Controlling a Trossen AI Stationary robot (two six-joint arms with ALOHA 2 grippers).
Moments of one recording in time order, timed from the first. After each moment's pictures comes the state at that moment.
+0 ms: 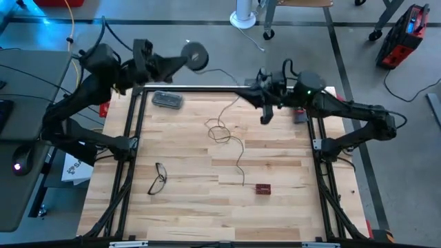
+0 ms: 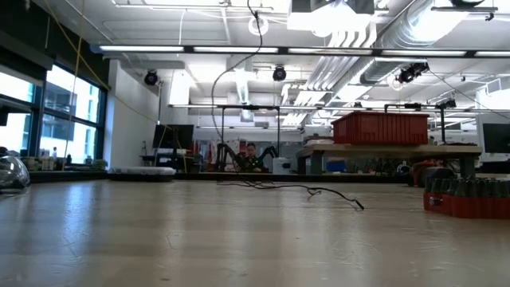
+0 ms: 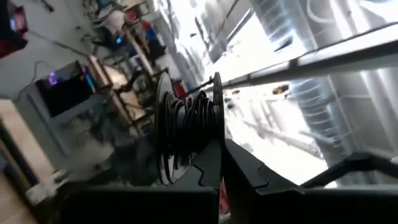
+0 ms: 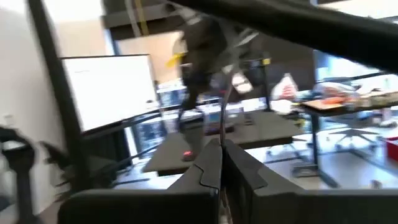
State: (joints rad) left arm 0.27 1.18 1.63 -0.17 0.05 -1.14; right arm -0.16 1.29 1.31 0.19 -0.18 0.18
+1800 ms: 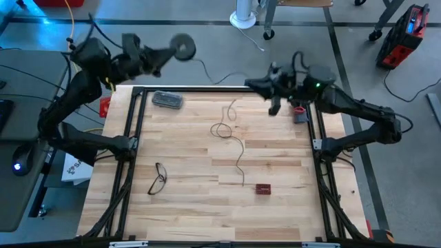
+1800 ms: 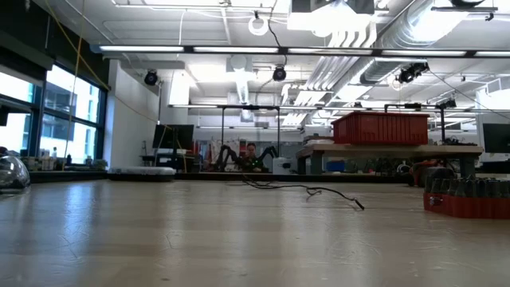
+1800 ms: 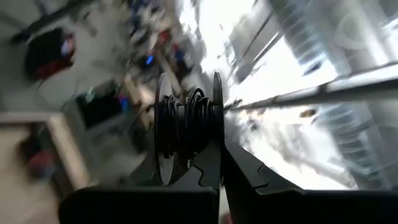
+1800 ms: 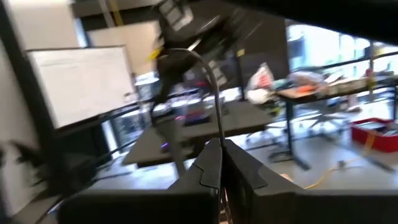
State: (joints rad) left arm 0.41 1.13 1.63 -0.29 0.05 -1.16; right arm -0.25 1.21 1.31 0.04 -0.17 0.18
